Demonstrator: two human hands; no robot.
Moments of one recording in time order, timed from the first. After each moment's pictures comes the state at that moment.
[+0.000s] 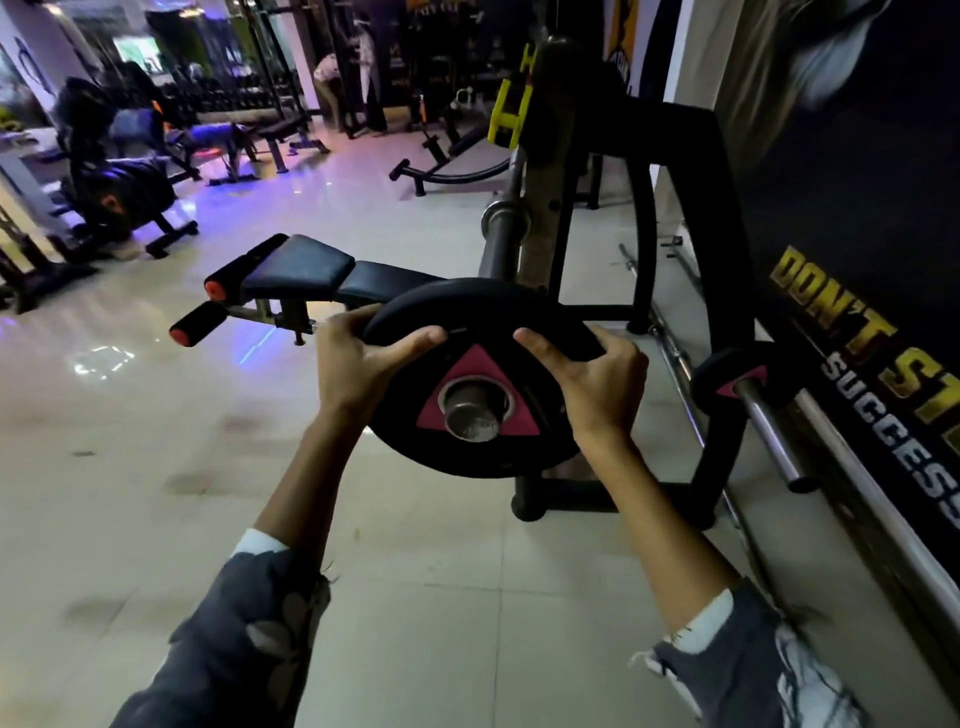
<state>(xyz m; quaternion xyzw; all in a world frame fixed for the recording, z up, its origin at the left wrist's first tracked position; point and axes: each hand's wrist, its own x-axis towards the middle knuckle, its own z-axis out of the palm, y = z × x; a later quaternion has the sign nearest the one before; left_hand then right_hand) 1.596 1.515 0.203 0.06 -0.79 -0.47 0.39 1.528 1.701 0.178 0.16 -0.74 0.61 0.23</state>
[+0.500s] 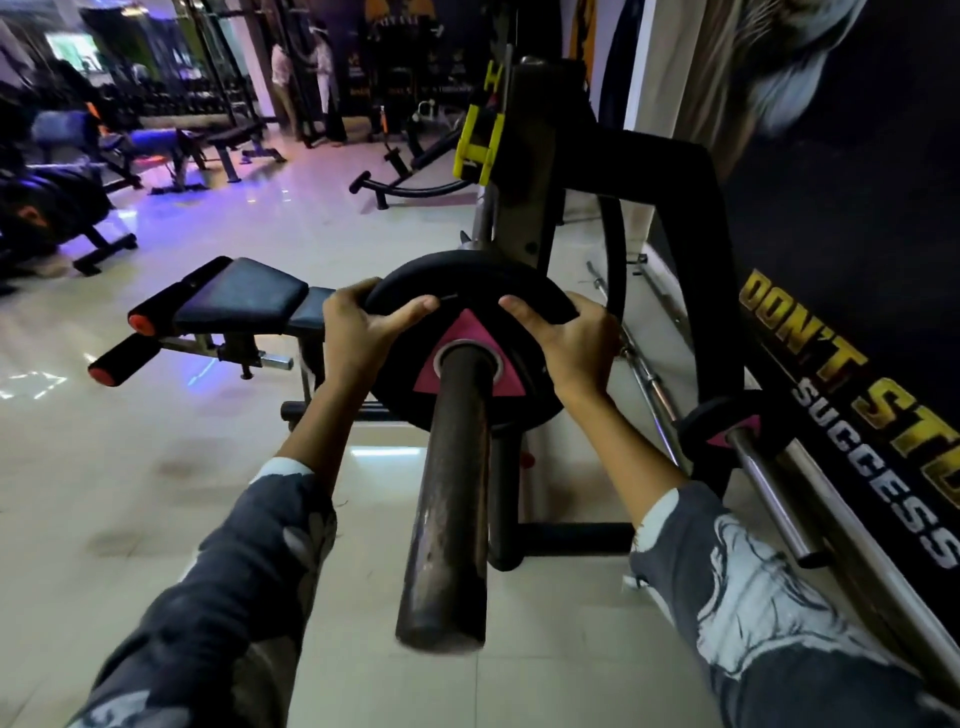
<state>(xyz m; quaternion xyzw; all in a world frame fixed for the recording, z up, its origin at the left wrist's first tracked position) 1.409 1.451 0.200 0.02 -0.79 -0.47 0.39 1.350 1.642 0.190 0.16 -0.76 0.58 0.26</state>
